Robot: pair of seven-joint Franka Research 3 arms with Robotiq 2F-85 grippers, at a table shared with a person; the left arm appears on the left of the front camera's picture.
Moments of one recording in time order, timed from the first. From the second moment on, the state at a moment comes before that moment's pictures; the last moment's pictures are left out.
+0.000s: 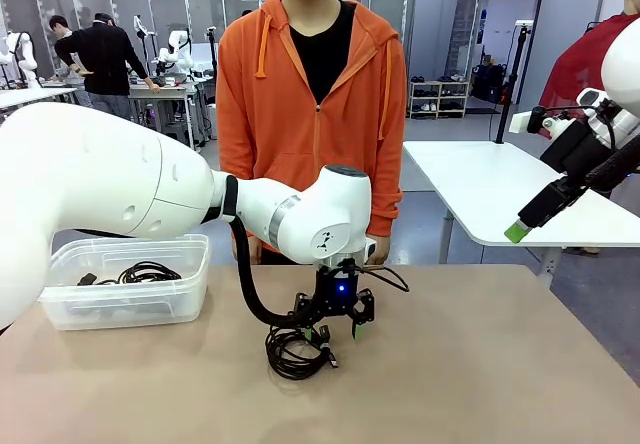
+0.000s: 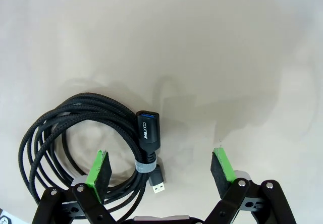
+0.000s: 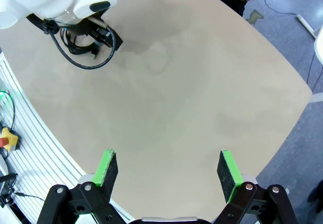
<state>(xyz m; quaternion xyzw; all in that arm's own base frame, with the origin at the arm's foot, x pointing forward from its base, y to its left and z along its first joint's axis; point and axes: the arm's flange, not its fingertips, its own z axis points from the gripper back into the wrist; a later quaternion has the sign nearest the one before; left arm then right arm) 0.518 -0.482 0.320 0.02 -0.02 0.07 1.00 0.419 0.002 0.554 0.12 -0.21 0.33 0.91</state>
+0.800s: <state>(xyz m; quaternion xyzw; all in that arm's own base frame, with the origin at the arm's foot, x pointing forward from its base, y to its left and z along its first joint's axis) 0.510 -0.485 0.303 0.01 -0.04 0.06 1.00 0.419 0.002 0.554 0.12 -0.21 0.33 0.91</state>
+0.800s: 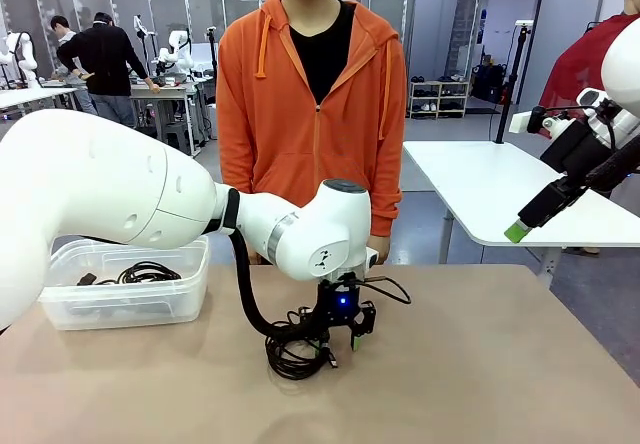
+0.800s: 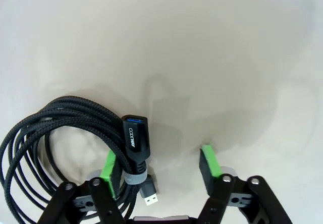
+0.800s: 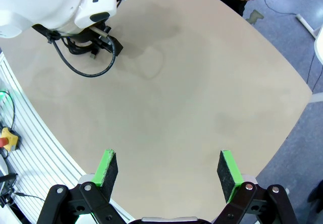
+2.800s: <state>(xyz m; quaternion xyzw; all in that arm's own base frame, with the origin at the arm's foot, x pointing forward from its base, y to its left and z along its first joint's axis) 0.443 -0.475 0.482 0.01 -0.13 -0.05 0.99 0.419 0.002 0.555 0.12 -0.21 0.33 0.91</state>
